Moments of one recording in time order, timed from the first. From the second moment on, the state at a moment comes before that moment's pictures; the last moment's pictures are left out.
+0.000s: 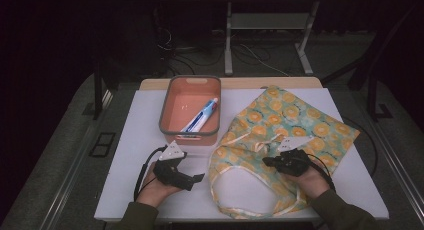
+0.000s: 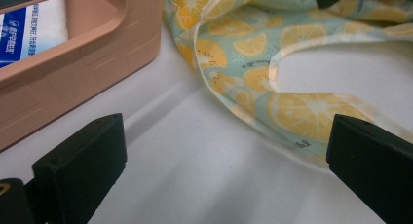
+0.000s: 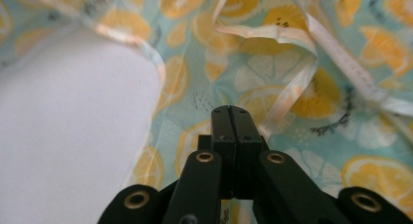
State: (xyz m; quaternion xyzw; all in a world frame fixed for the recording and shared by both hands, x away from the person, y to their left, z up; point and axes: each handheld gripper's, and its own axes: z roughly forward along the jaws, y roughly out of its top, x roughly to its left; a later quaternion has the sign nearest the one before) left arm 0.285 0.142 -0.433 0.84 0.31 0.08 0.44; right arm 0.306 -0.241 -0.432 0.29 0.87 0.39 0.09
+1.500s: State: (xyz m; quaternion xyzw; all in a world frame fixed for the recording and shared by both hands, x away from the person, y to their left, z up) left arm 0.285 0.143 -0.429 0.84 0.30 0.08 0.45; right arm 0.376 -0.317 -0.397 0.41 0.76 0.47 0.16
